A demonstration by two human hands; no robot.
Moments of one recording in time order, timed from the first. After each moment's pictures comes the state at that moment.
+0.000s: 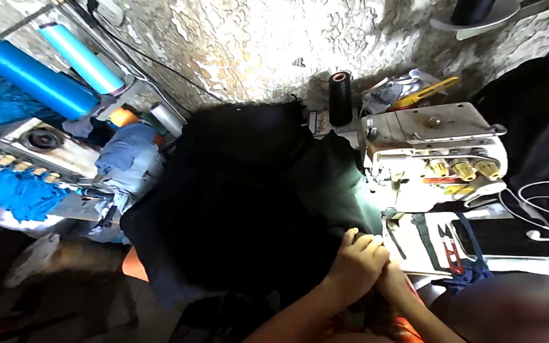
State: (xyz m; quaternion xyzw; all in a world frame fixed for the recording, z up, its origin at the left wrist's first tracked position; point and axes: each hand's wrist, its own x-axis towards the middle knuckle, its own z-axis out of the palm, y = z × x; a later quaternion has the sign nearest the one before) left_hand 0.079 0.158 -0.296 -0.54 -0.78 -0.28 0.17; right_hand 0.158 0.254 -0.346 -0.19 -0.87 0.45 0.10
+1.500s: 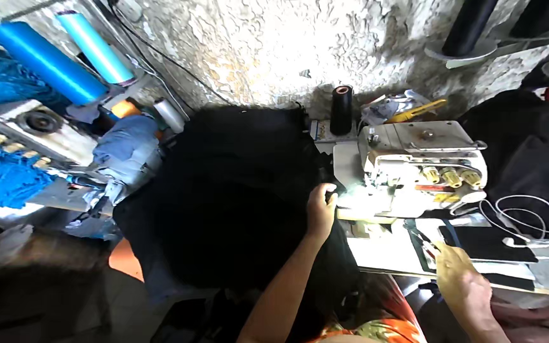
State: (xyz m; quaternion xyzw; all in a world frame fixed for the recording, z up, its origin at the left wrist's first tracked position) left_hand -0.017 0.168 -0.293 -0.24 -0.81 -0.52 0.10; right_hand 0.206 0.336 -0.316 -0.26 -0.92 0.15 0.23
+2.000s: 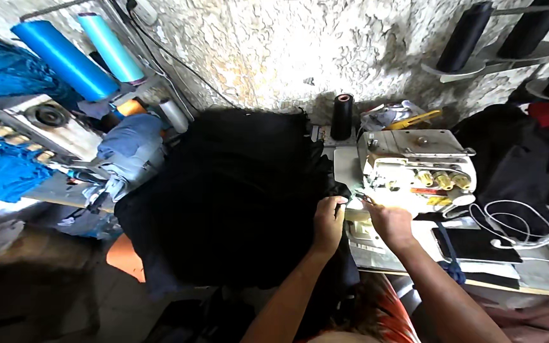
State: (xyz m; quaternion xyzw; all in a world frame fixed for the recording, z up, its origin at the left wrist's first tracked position) left_hand 0.024 0.164 -0.290 -0.25 -0.78 -0.57 0.11; right_hand 0.083 0.297 -0.256 -0.16 -0.97 0.11 0.12
